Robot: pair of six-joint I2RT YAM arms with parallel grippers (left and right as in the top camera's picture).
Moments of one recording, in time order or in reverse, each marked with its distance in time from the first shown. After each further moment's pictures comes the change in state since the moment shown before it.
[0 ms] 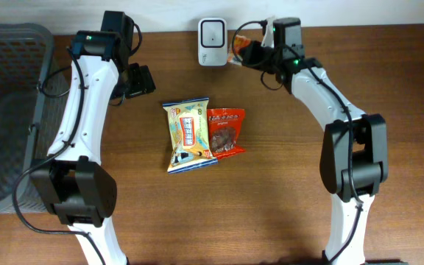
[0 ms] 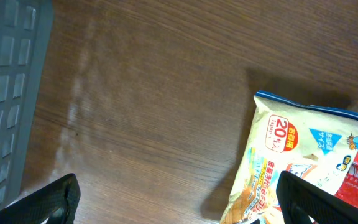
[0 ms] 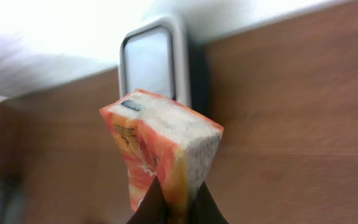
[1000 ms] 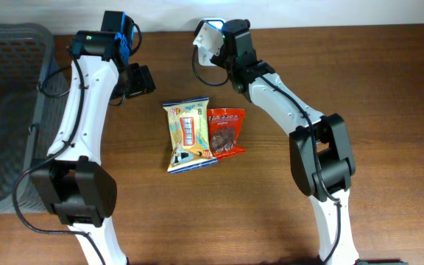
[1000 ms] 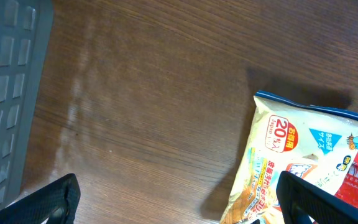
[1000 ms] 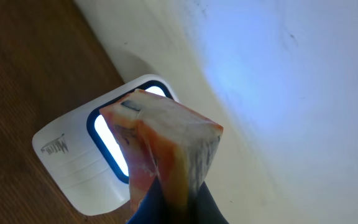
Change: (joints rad) left arm 0.000 0.000 0.000 0.000 0.000 0.000; right arm 0.216 0.103 0.104 0.219 0.463 -1.301
